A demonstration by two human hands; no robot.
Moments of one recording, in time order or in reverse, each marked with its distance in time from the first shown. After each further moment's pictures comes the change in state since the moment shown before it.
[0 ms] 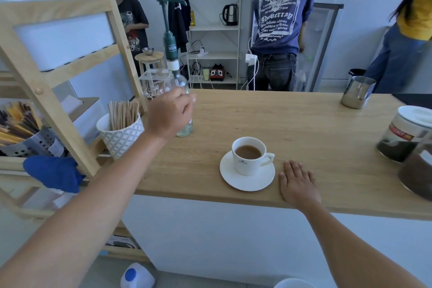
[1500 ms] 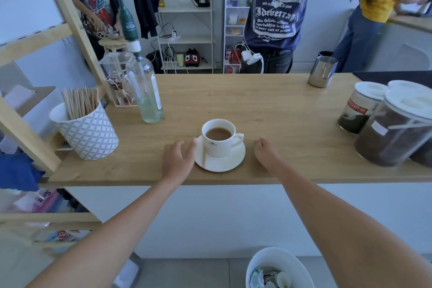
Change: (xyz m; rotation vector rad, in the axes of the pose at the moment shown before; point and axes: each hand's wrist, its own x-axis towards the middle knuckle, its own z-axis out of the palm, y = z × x) left_hand -0.123 0.103 0.066 -0.499 -0.571 -1.043; right_hand 0.015 -0.010 -0.027 0.522 -0.005 0.115
